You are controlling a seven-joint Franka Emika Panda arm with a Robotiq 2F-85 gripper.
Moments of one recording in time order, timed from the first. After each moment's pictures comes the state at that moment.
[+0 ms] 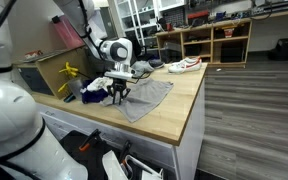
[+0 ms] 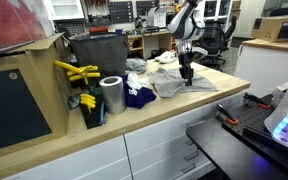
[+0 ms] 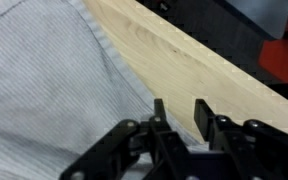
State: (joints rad) arm -0.01 0.37 0.13 -2.23 0.18 2.13 -0.49
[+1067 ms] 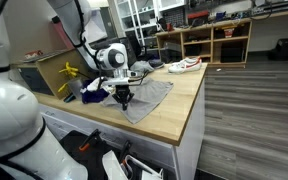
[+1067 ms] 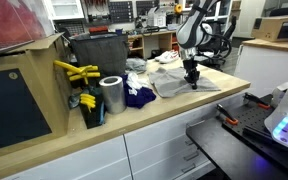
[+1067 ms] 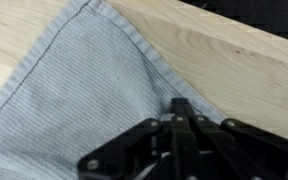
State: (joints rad) arm 0.04 0.35 0.08 -2.37 -0.05 2.38 -0.15
